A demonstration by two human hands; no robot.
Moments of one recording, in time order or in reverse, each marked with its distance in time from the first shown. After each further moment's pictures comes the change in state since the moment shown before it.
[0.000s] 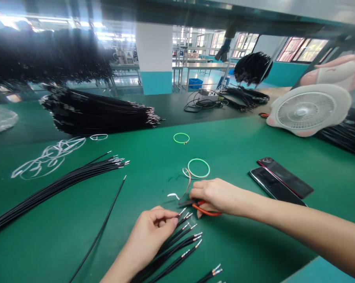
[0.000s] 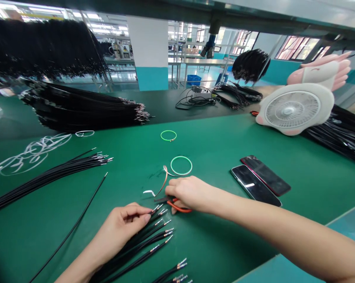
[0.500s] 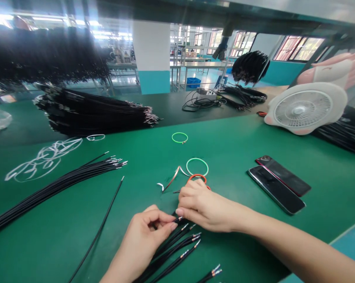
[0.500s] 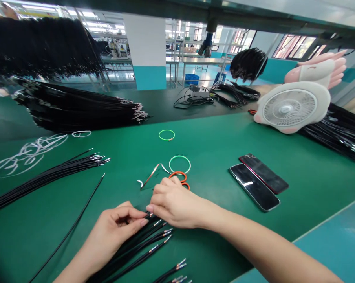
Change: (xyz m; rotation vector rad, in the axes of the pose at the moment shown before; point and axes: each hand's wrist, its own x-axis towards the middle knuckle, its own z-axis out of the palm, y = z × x) left_hand -0.008 0.007 -0.006 0.060 0.063 0.061; right_hand 0.007 -0.033 0.002 0.184 0.172 -0.021
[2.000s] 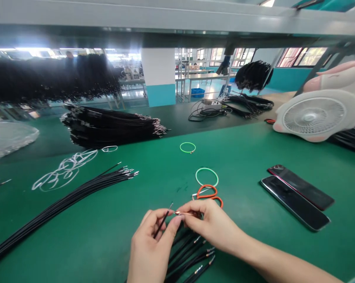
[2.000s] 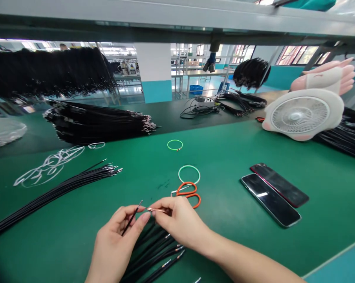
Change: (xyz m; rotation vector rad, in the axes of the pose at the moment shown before) left_hand -0.006 0.001 0.012 -0.103 0.478 0.122; right_hand 0.021 -0.022 0.039 0.945 0.382 0.409
